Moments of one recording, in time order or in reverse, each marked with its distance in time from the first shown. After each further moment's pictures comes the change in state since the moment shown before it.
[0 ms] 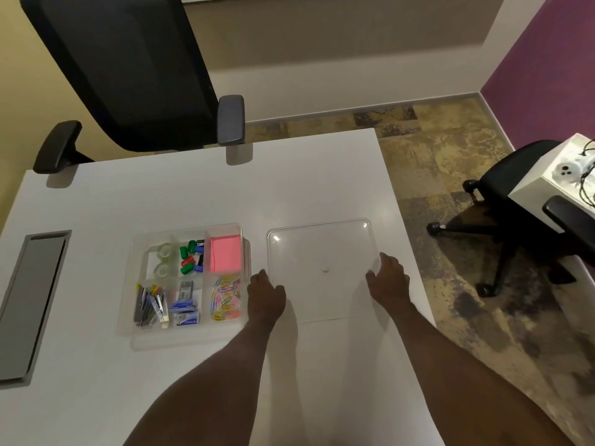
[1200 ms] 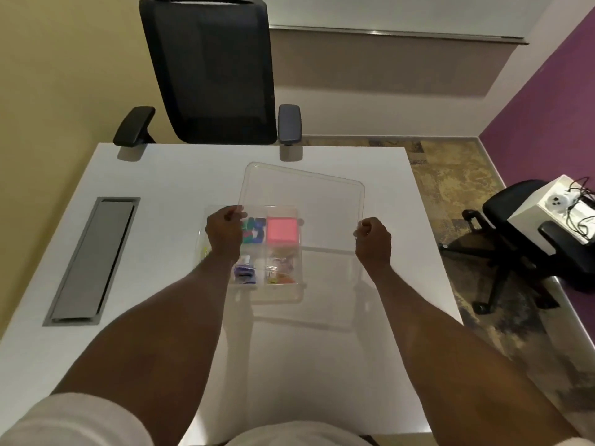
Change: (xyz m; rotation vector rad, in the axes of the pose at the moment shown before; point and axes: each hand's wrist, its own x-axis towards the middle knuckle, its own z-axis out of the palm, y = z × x) left_hand 0.000 -0.085 -0.227 -0.799 0.426 0.116; right_hand -0.121 -0.180 0.002 0.526 0.300 -0.160
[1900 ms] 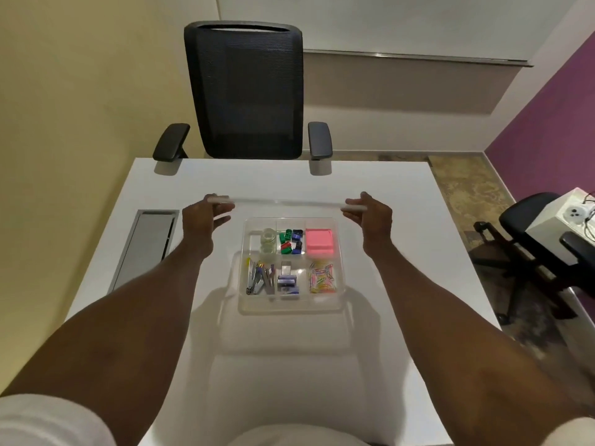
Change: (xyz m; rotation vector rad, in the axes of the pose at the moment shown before) left_hand 0.108 0.021 -0.152 -0.360 -0.225 -0.064; right_hand -0.020 -0.127 0.079 0.777 -0.098 0.161
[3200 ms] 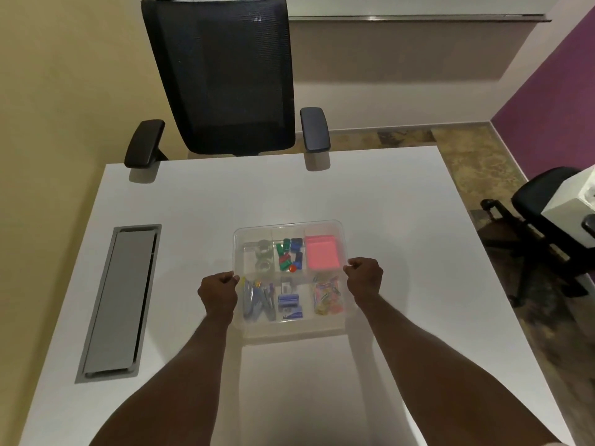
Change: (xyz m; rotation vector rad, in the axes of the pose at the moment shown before) left_hand -0.004 -0.129 0.009 0.664 0.221 -0.100; right_hand 0.015 0.116 -0.011 -0.818 0.179 0.205
